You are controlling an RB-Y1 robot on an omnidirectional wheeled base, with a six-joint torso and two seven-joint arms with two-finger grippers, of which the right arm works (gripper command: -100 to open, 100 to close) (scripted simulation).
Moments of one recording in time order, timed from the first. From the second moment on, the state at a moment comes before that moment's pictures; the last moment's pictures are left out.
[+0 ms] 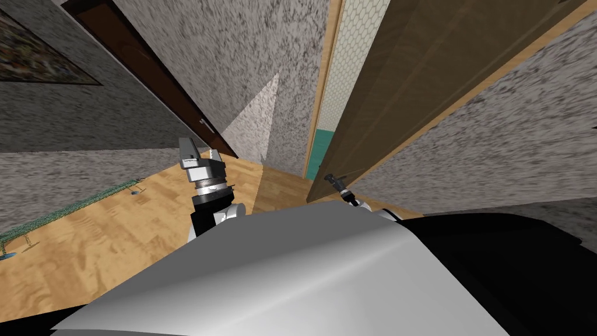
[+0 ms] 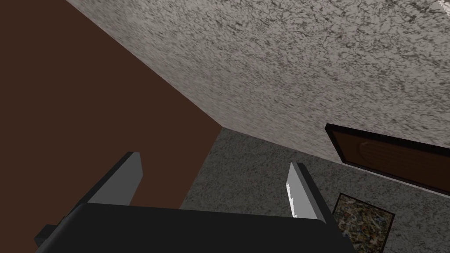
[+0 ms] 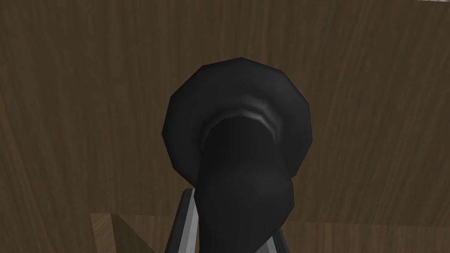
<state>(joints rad) -0.05 -0.57 0.08 -0.45 0.10 -1.18 -0.57</state>
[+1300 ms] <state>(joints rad) -0.02 -0.59 0.08 -0.39 0.10 -1.27 -0.59</state>
